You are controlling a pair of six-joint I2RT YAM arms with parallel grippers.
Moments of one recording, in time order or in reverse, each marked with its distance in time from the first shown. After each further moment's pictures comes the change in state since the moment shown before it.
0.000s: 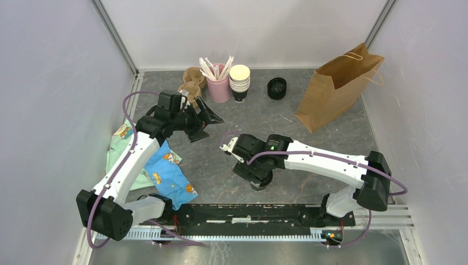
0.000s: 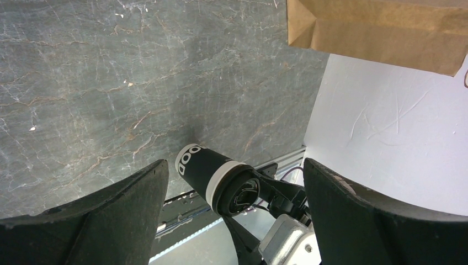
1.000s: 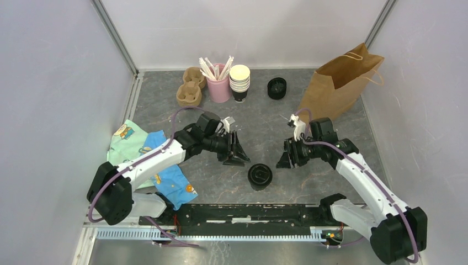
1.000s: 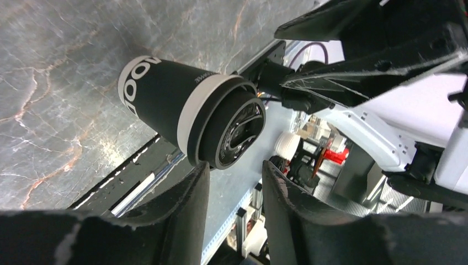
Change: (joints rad) left arm -0.345 0.140 -0.224 0.332 0.252 -0.018; right arm -0.805 -0.474 -0.489 0.308 -0.736 0.004
